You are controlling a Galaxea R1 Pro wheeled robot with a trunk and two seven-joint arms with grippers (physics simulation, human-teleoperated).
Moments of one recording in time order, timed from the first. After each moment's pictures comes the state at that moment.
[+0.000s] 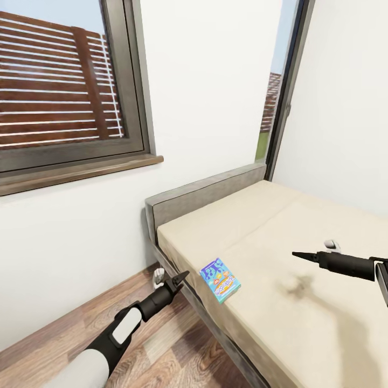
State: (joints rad) left arm -0.61 -0.06 -0.17 -0.51 0.97 0.35 -0.71; right arm -0.77 -0.45 -0.43 -0.78 0.19 0.70 1.36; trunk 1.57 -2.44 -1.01
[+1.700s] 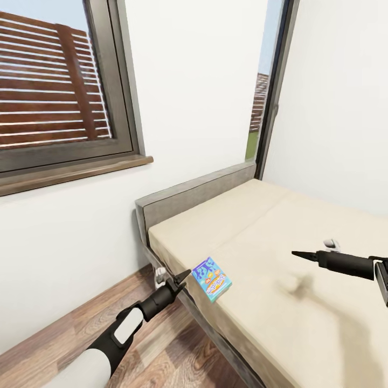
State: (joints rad) left arm -0.61 -0.07 -0.17 -0.50 0.98 0.35 -0.75; right arm -0.77 -0.45 -0.43 -0.80 0.19 0.70 1.35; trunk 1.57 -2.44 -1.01
